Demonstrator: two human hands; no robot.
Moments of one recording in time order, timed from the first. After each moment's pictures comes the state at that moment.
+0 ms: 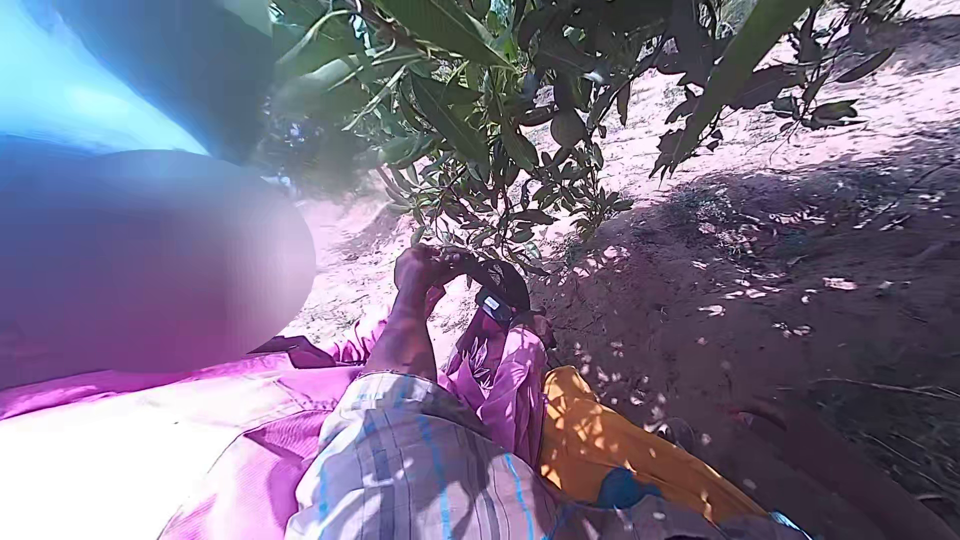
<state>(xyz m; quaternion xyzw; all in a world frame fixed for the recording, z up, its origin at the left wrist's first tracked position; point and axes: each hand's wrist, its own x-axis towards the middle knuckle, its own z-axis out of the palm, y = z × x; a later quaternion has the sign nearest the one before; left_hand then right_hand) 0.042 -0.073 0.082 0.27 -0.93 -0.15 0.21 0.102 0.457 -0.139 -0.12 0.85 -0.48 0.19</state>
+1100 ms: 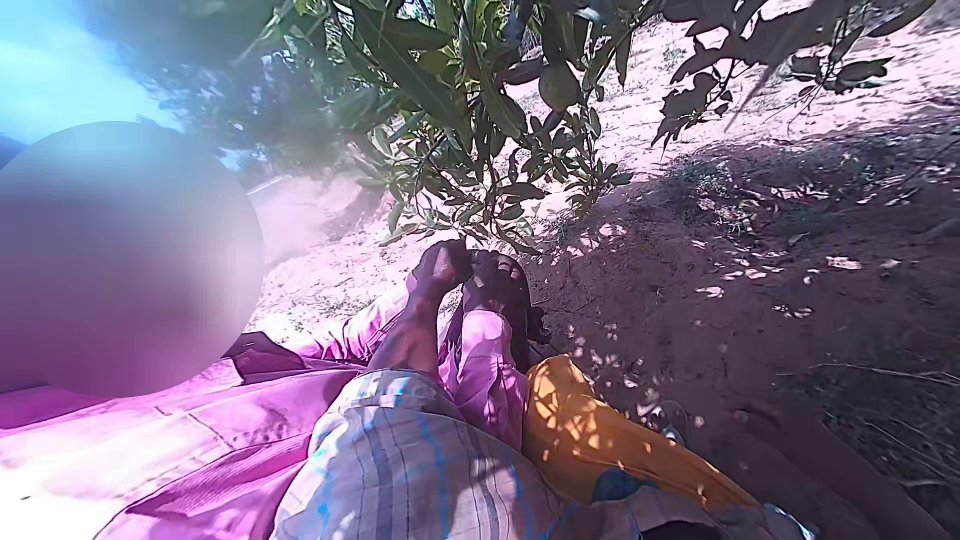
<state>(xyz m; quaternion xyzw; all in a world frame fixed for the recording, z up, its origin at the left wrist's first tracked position) 0.001 -0.064 0.025 0.11 -0.99 -0.01 0.10 0.096 0.454 -0.160 -0.10 0.84 -0.48 0.24</state>
